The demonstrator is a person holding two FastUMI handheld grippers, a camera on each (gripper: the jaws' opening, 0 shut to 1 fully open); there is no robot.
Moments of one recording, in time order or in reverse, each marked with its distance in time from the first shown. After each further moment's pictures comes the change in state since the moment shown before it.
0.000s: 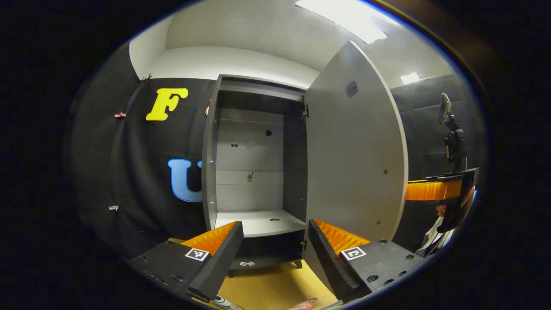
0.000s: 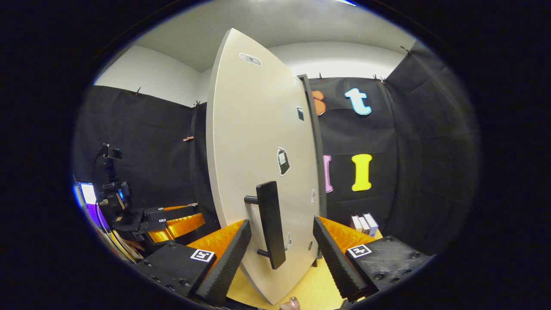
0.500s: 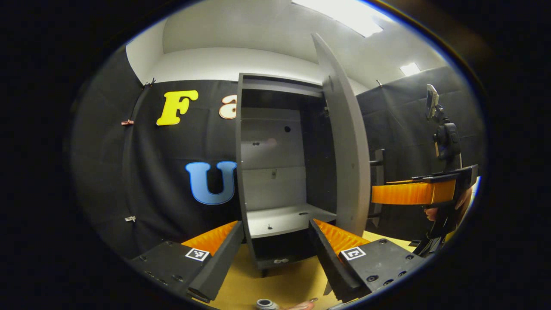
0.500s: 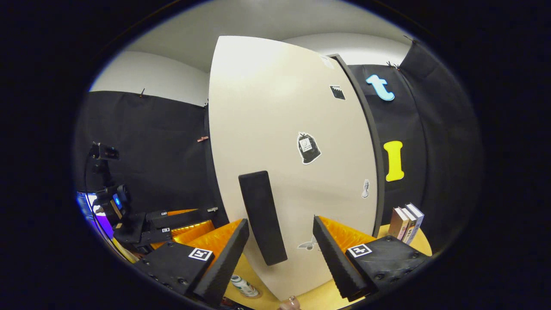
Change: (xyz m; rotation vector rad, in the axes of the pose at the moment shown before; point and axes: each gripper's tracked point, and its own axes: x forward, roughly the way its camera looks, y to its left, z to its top) left arm -0.024 0.106 -0.001 0.096 0.021 0.069; right arm 0.084 0.093 -0.032 0.098 -0.001 0.072
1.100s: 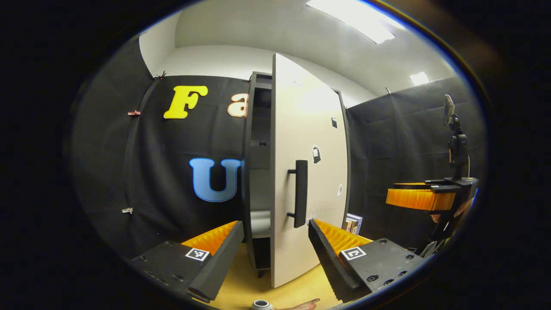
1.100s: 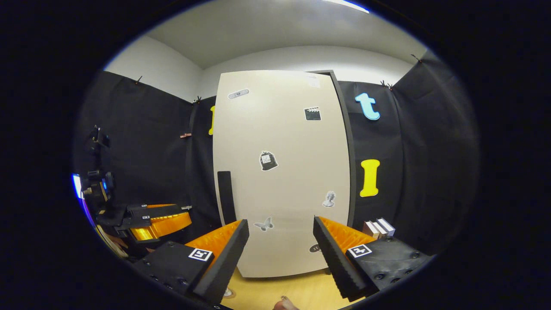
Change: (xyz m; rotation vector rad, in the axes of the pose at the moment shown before) left arm 0.003 -0.019 0.005 -0.093 -0.018 -0.016; right arm -0.028 -0.046 0.017 -0.164 -0.073 -0.175
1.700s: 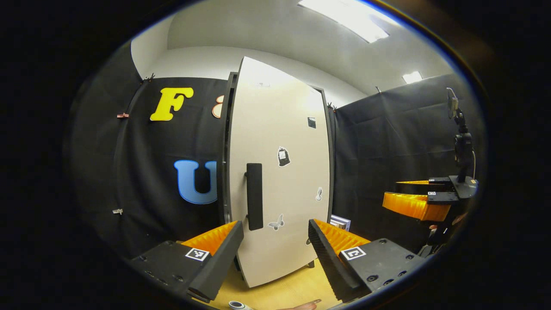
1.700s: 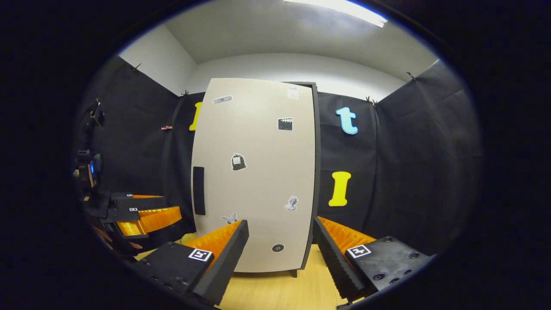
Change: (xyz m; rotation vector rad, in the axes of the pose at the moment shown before) left arm 0.012 -0.058 0.010 0.001 0.000 -0.028; right arm -0.021 -0.035 0.005 -0.112 -0.028 -0.096
